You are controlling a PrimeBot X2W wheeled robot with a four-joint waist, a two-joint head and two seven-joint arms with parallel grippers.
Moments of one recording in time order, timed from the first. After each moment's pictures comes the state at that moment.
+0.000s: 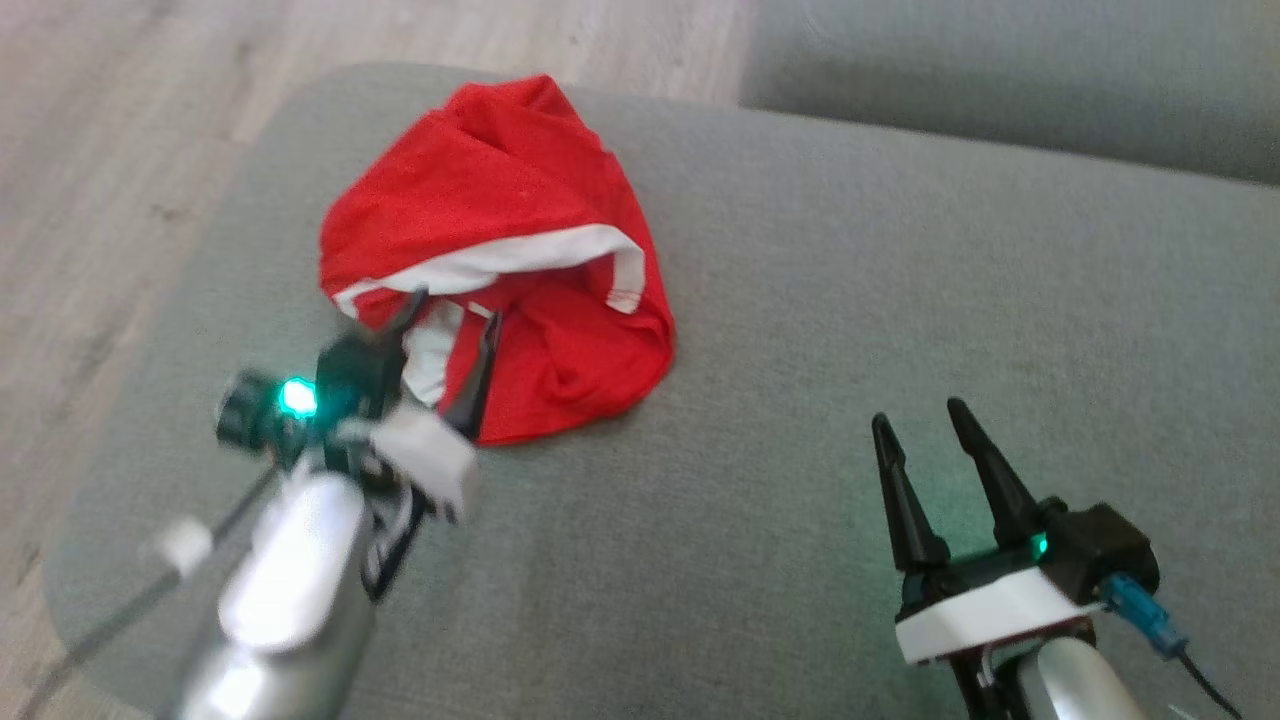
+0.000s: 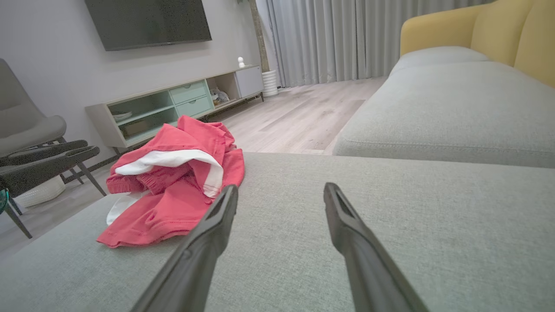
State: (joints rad) left arm -0.45 0.16 -0.38 0.52 -0.22 -0.09 -0.03; right arm -0.01 -0.04 0.19 0.20 0.16 0.13 -0.25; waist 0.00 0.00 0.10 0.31
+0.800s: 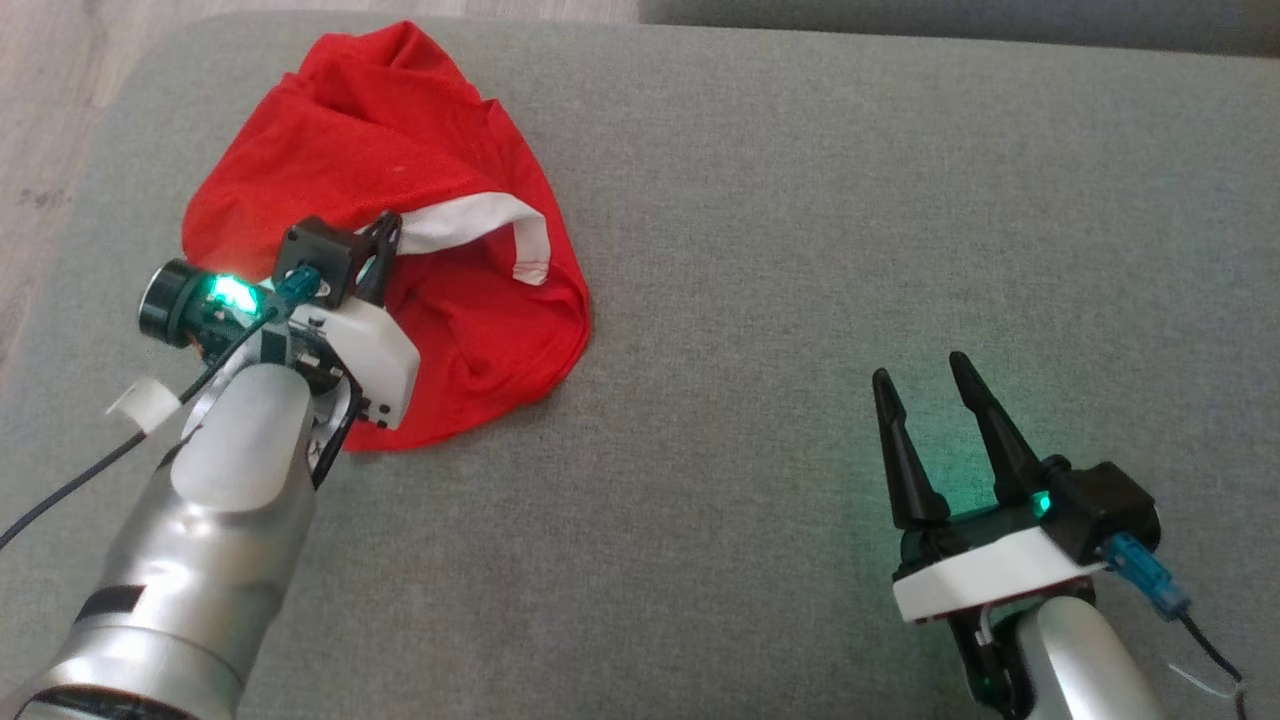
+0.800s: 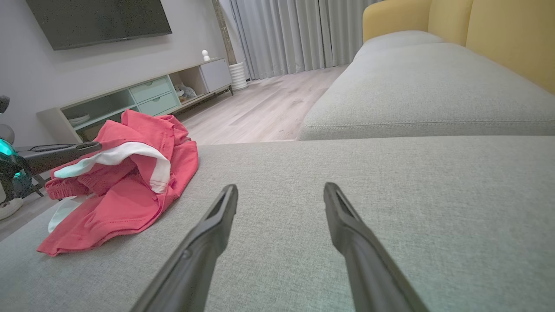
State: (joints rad) left arm -0.79 0.21 -0.49 0.92 -0.17 -0.11 -0.05; right arm -0.09 -0.05 0.19 0.21 0.17 0.13 -0.25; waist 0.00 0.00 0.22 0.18
